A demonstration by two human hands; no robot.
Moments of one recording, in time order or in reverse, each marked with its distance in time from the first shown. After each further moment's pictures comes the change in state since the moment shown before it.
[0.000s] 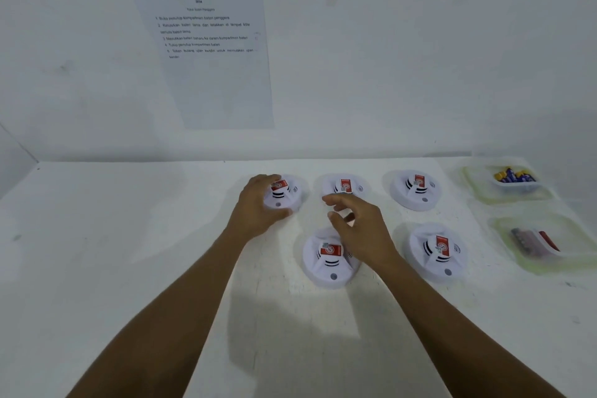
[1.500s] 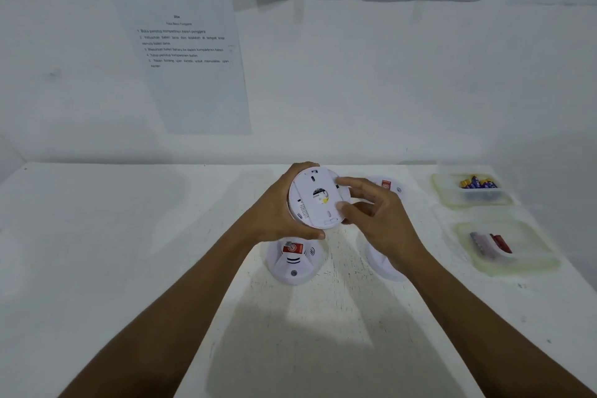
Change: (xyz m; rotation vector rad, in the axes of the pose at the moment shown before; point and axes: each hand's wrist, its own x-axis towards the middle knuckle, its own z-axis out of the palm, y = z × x) left_hand -0.028 0.122 0.032 -0.284 -0.300 0.302; right_hand -0.025 -0.024 -0.100 0.380 -0.029 0.082
